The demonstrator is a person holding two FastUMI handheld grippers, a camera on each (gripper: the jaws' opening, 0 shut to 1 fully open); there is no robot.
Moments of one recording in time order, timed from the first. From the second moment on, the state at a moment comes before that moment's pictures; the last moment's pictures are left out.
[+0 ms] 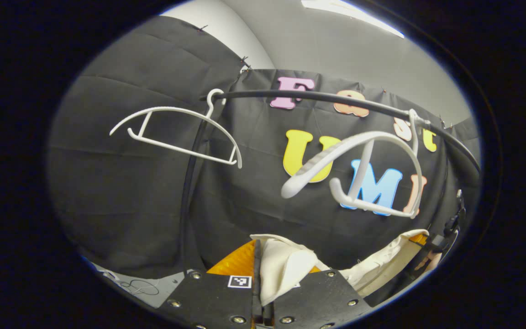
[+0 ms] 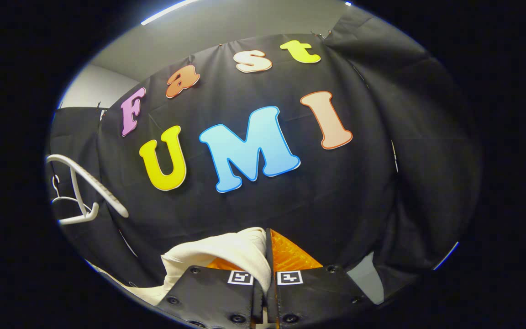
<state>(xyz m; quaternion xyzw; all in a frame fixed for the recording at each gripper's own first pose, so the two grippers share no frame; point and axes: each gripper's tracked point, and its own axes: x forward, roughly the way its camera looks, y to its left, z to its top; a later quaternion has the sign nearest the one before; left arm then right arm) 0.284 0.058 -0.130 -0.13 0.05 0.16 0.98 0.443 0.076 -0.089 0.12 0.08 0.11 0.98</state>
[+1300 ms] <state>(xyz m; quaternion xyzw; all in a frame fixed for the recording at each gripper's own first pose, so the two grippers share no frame) 0.120 0.090 -0.212 -0.06 0.16 -0.09 0.98 0.057 0.252 -0.163 0.02 0.20 0.18 0.96</state>
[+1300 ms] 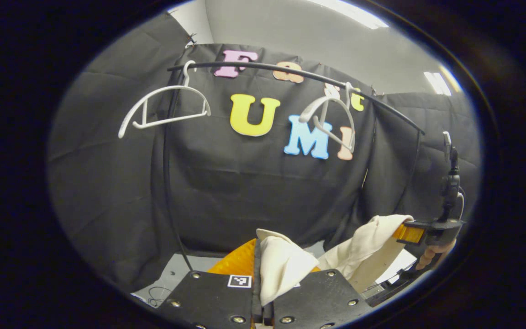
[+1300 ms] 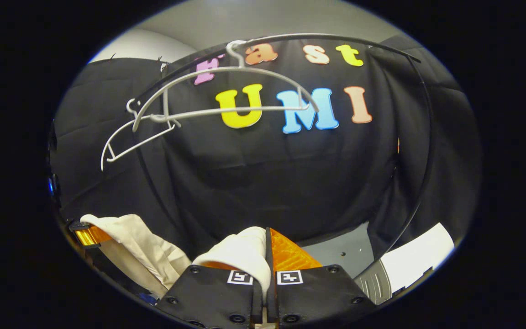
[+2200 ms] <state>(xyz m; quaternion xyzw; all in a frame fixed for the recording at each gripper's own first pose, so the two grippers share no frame) 0.108 0.071 -0.468 -0.04 0.33 -0.11 0.94 0.010 0.274 -0.404 -0.02 0.44 0.16 0.89</state>
